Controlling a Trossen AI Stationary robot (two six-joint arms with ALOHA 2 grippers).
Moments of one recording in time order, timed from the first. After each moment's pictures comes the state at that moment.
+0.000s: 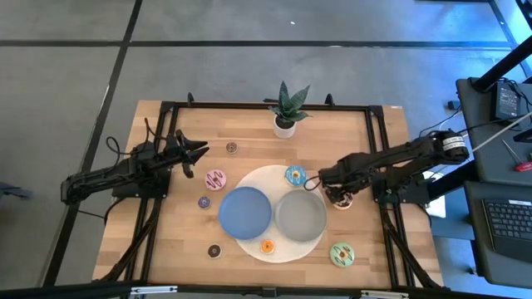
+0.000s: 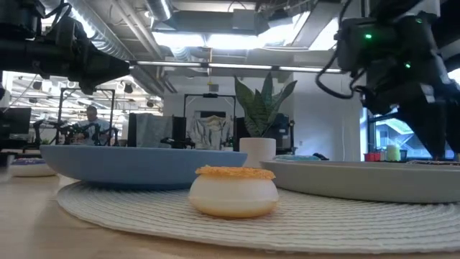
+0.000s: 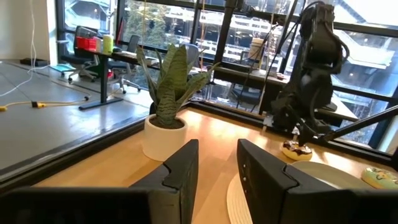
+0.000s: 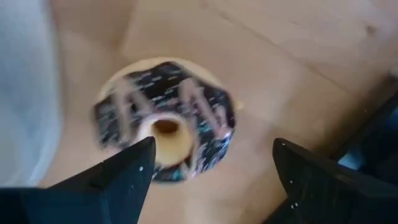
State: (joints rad) left arm 0.32 0.00 0.01 0.05 -0.09 -0.20; right arm 0.08 1.41 0.75 -1.07 -0.12 1.18
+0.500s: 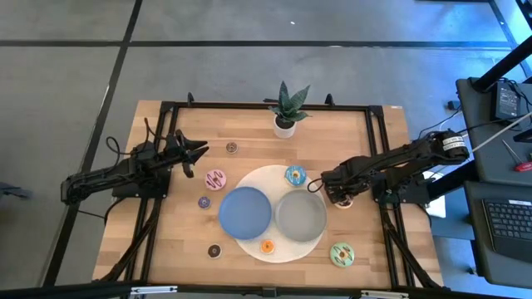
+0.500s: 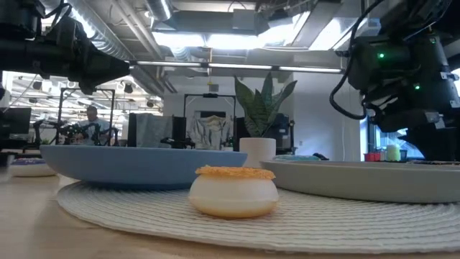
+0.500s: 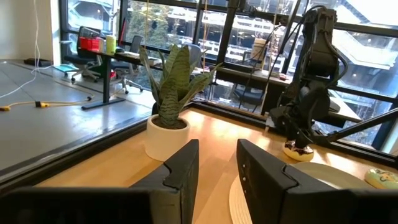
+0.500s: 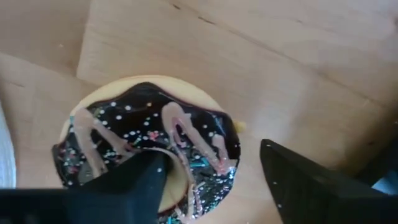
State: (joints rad) left arm 0.32 0.00 0.01 0.05 -0.10 -0.20; right arm 0.09 1.41 0.63 -0.93 -0.11 1.25
